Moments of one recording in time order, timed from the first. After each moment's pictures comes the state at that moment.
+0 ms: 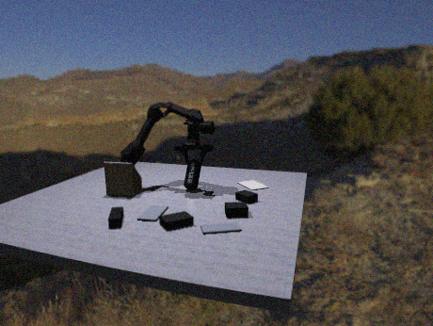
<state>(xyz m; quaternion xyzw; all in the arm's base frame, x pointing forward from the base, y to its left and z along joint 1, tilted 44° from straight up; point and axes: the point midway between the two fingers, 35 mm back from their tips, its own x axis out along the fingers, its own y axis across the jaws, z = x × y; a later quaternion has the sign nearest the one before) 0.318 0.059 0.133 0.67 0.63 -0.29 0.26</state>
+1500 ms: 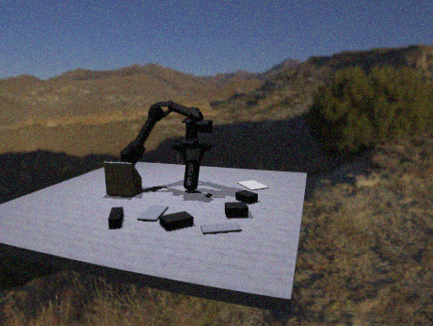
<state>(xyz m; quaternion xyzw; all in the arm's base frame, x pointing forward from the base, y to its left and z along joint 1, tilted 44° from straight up) 0.318 0.027 0.118 0.67 0.63 -0.29 0.26</state>
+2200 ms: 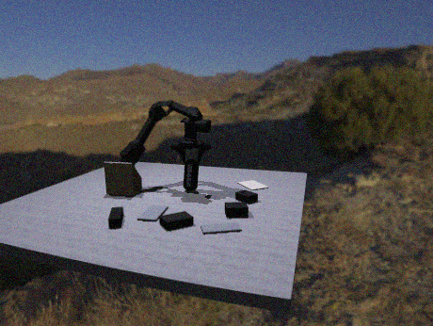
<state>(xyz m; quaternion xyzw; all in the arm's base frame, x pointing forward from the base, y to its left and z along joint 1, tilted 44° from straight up) 0.317 0.011 0.107 0.67 0.63 -0.29 0.26</state>
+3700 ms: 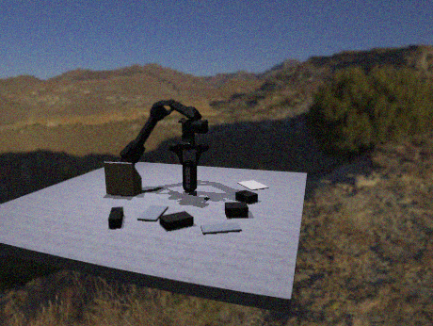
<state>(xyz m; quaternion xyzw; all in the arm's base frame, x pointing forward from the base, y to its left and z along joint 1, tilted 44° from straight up) 0.314 -0.017 0.081 0.68 0.62 -0.29 0.26</state>
